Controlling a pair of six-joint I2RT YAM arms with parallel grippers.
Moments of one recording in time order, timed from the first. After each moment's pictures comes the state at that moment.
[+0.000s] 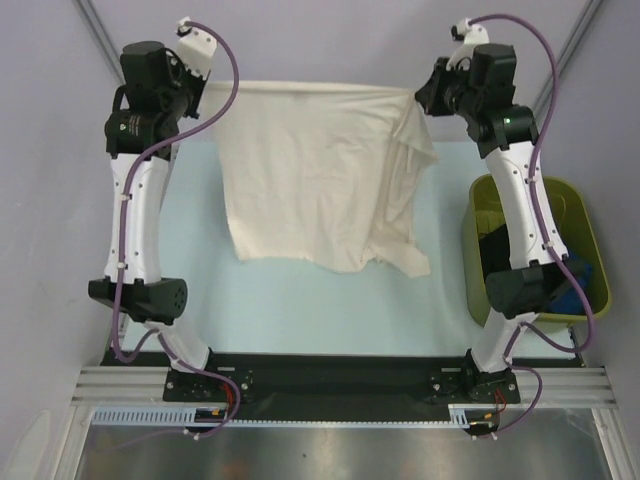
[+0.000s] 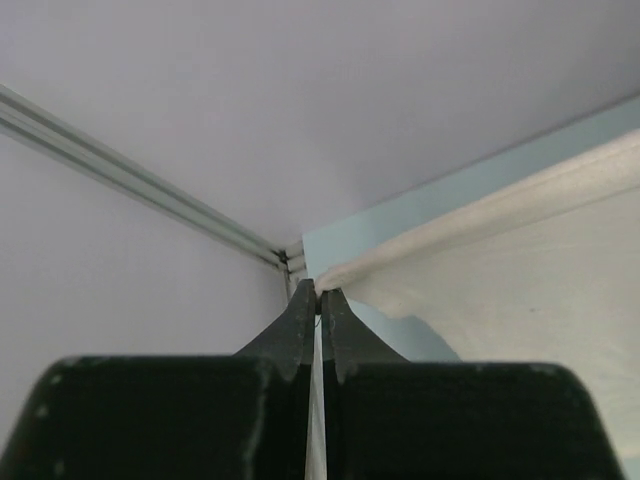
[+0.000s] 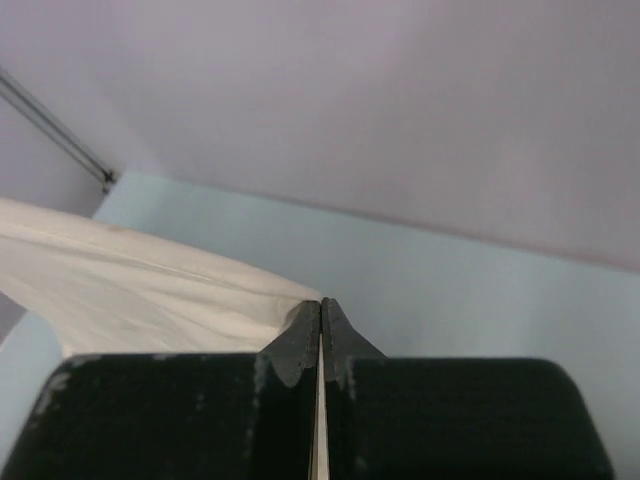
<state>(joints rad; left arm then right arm) -0.09 1.73 2.31 -0.86 -0.05 0.50 0.19 1.79 2.18 -0.67 -0.21 0.15</state>
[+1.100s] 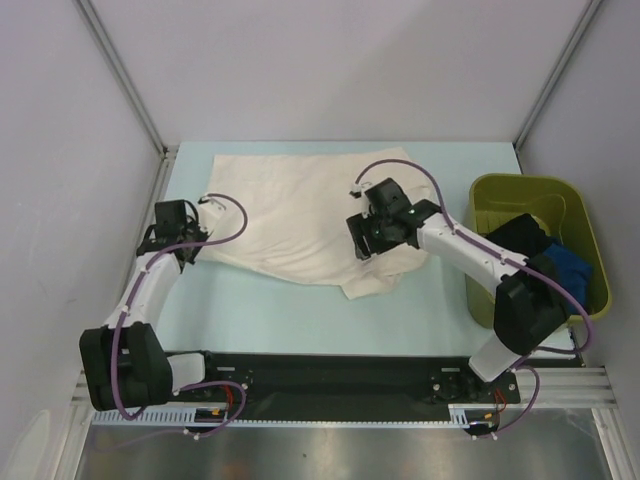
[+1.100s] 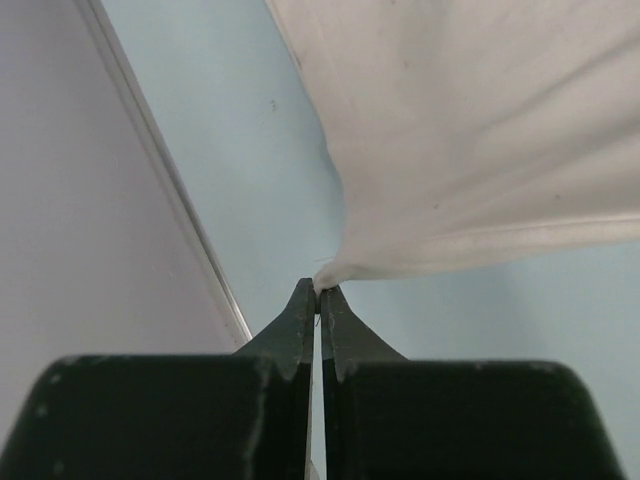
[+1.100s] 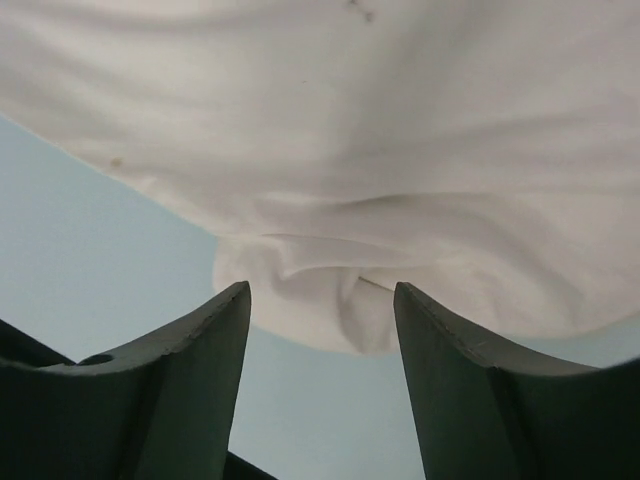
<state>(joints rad) 0.09 1.23 0.83 -0.46 -0.06 0.72 0.64 1.62 1.27 -0.62 -0.06 0.11</state>
